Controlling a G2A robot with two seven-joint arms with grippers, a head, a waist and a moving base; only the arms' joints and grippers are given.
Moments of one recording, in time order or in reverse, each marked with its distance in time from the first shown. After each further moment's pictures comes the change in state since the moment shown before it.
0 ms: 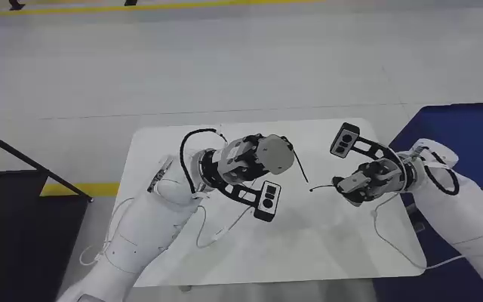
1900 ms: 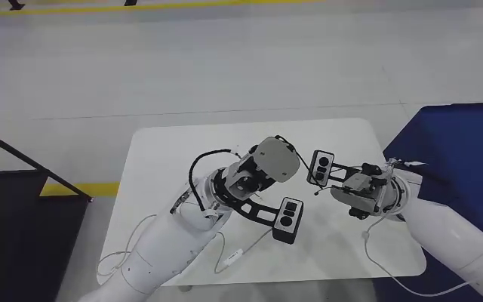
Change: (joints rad) left arm 0.082 -0.032 0.120 -0.086 0.000 -0.043 -0.324; right arm -0.035 0.072 -0.200 -0.234 0.562 0.195 -0.196
